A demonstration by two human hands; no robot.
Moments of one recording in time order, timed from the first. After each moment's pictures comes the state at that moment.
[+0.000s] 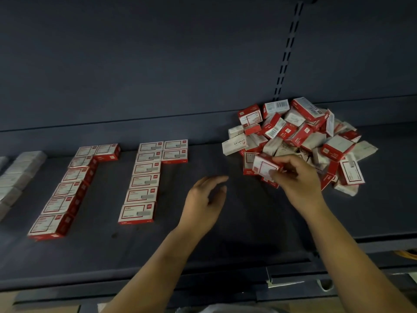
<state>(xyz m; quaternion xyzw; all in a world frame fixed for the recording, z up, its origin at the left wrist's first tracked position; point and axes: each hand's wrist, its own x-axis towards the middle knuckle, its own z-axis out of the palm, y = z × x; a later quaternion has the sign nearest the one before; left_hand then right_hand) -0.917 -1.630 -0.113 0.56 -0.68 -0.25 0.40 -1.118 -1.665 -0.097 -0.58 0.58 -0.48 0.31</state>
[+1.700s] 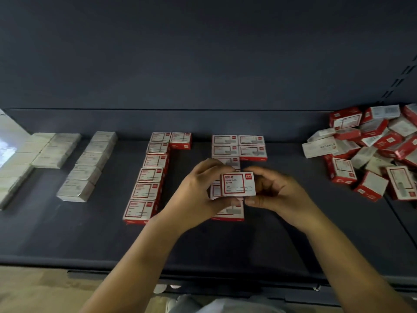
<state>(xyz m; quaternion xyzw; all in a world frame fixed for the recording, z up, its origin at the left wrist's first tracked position) -0.720 -1.621 -0.081 0.49 -0.77 -0.19 0.35 -0.917 -1.644 -0.071 -0.67 0.38 -0.33 0.55</state>
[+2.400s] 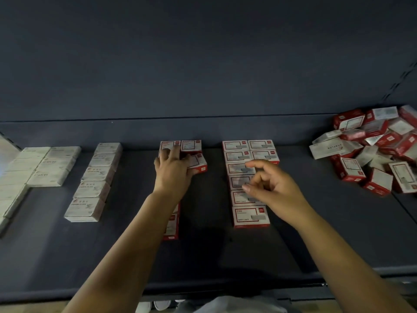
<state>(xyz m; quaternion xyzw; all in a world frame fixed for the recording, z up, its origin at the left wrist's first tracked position) -0.630 -1.693 -0.115 0.71 -0.70 -0.04 0.12 -0.859 -1.647 -0.079 -0.67 0.48 -0.36 0.43</state>
